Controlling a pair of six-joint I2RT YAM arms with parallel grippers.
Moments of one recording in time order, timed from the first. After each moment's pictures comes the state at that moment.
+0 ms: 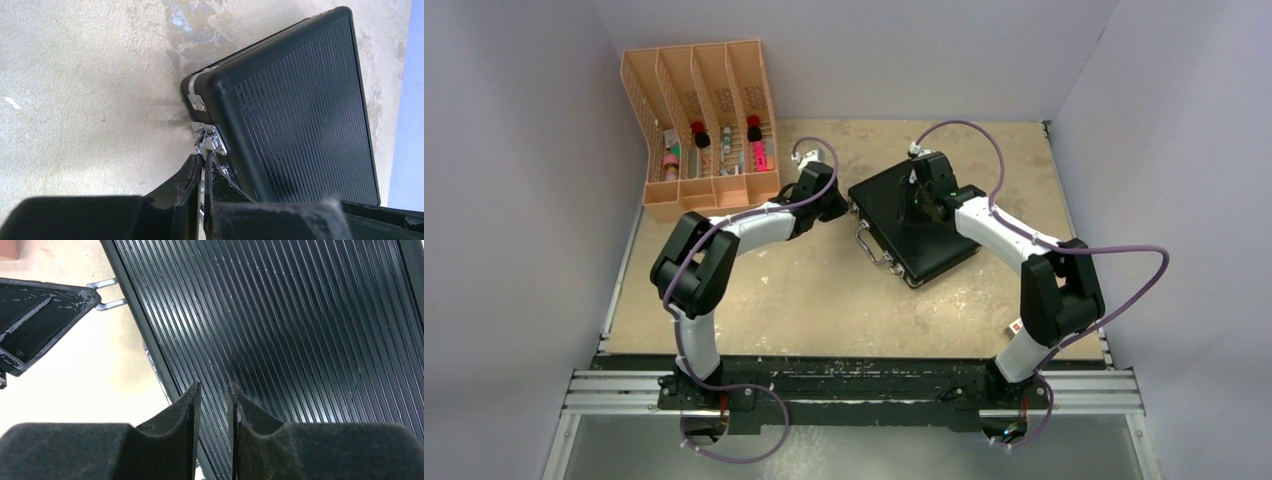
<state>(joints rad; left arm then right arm) -0.56 1.91 1.21 0.06 -0.09 -0.82 0.43 1.65 1.18 -0.37 0.03 0.38</state>
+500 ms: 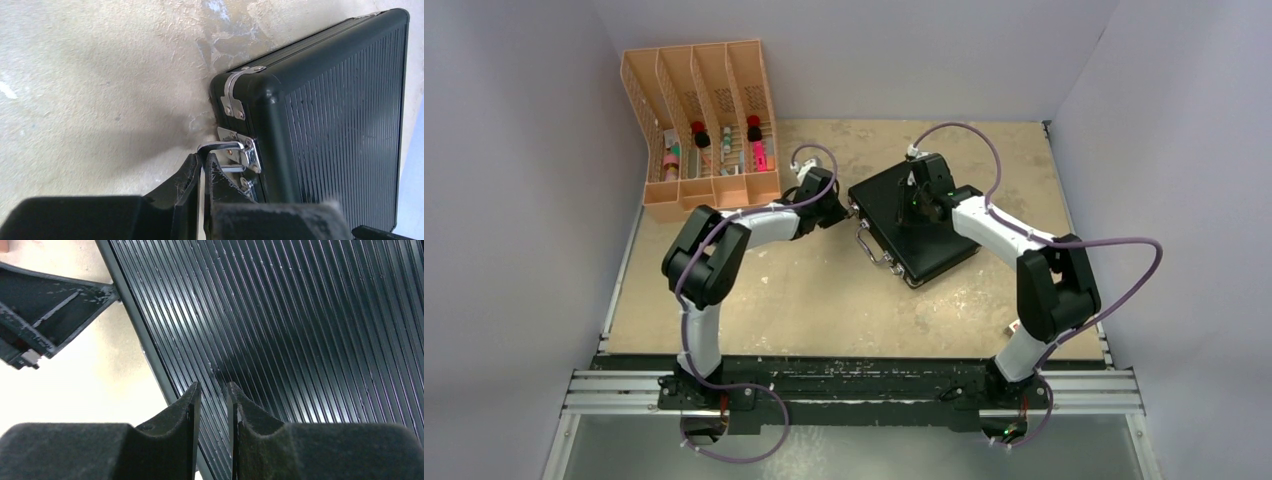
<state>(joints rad) -0.55 1.98 1.22 0.05 -0.09 -0.91 0.43 1.68 1.18 -0.37 0.02 0.38</state>
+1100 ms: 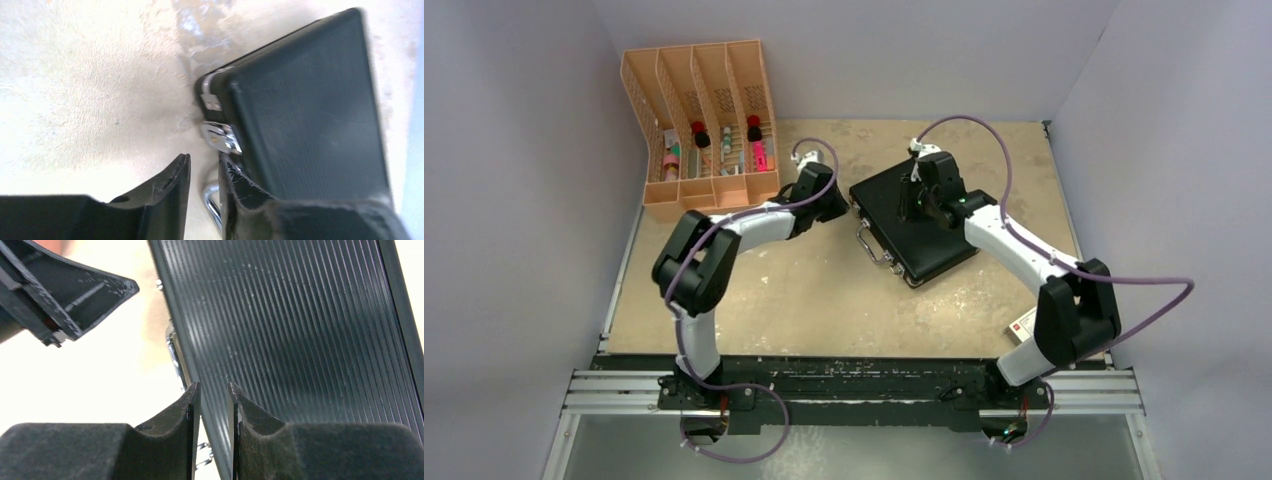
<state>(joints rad) -0.54 1.96 1.23 0.06 -0.09 -0.80 0.45 1.55 1.15 -0.36 0.02 0.33</state>
